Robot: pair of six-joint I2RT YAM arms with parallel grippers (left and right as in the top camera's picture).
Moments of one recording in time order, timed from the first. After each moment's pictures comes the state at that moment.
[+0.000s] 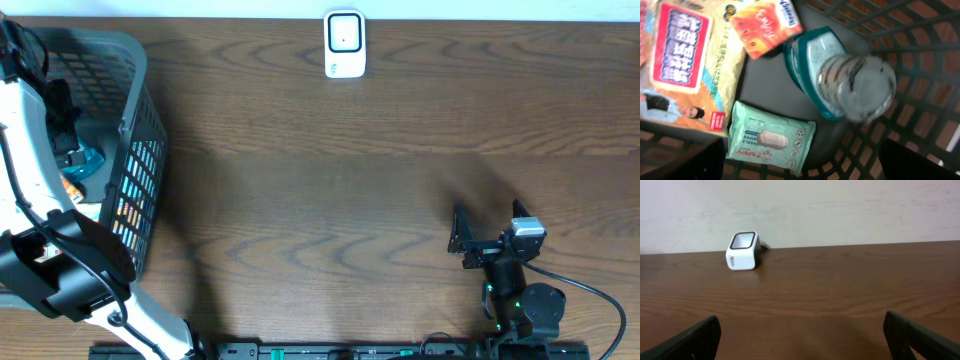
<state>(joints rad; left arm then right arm) 0.46 1.93 1.93 -1.33 -0.18 -1.44 -0.04 0.01 0.01 -0.06 -0.14 0.09</state>
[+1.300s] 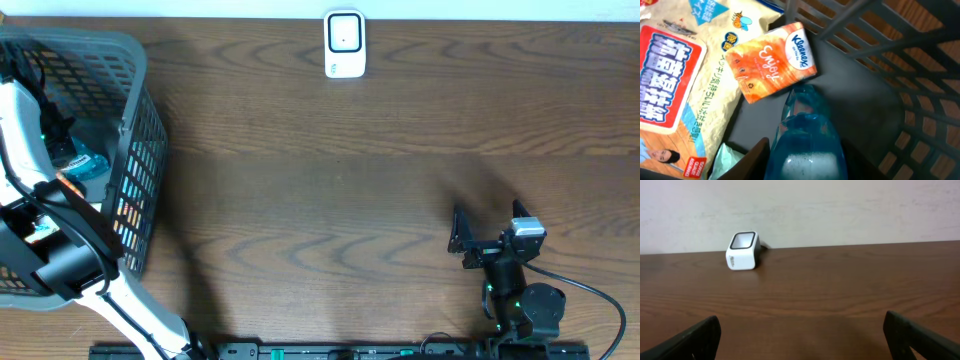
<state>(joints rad) 0.52 2.08 1.92 -1.26 -0.24 -1.49 -0.04 0.01 0.01 -0.06 -0.14 0.09</state>
